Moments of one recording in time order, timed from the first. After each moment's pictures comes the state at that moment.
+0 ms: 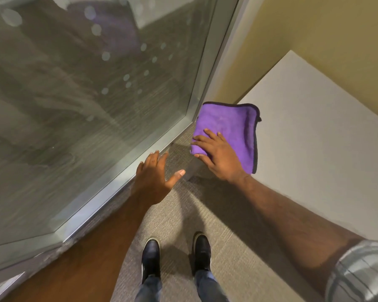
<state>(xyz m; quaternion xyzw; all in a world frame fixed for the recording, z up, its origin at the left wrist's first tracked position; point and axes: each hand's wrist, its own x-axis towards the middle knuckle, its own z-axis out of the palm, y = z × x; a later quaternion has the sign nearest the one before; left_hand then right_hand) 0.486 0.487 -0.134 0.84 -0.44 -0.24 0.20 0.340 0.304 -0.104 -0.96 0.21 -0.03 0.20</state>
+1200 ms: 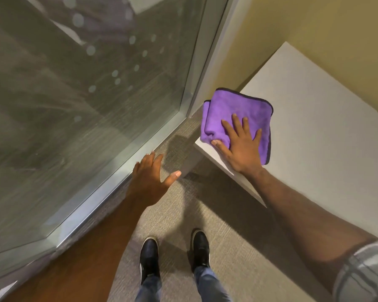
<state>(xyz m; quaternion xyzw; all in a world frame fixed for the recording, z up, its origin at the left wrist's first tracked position) 0.495 0.482 -0.152 0.83 -0.43 -0.30 0.19 0.310 0.264 -0.115 -0.90 0.43 0.03 0.08</state>
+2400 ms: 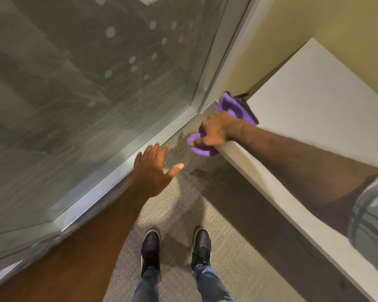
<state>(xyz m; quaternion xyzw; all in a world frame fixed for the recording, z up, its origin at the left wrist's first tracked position) 0.511 0.494 -0.161 0.84 -0.45 -0.27 0.17 0.438 0.264 -0.075 -0.92 0.15 0.35 0.04</state>
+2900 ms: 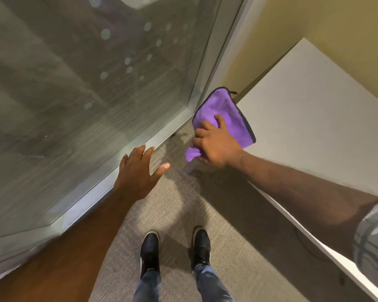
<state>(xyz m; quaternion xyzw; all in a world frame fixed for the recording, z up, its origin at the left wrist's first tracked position) 0.525 0.518 -0.165 0.85 -0.44 -0.24 0.16 0.381 0.300 -0.095 -0.98 0.08 0.16 -0.04</state>
